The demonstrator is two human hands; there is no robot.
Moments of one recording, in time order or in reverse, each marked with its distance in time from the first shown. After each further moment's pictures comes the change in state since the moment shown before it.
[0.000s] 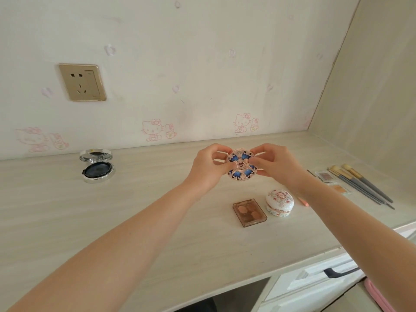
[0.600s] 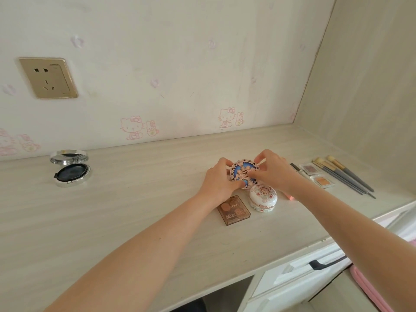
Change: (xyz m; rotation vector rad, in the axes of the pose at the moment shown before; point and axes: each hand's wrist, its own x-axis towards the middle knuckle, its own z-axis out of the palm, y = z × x) left_hand 0.010 -0.036 0.071 0.359 -0.106 -0.048; right_hand 0.006 0.046 -0.020 -0.483 0.035 0.125
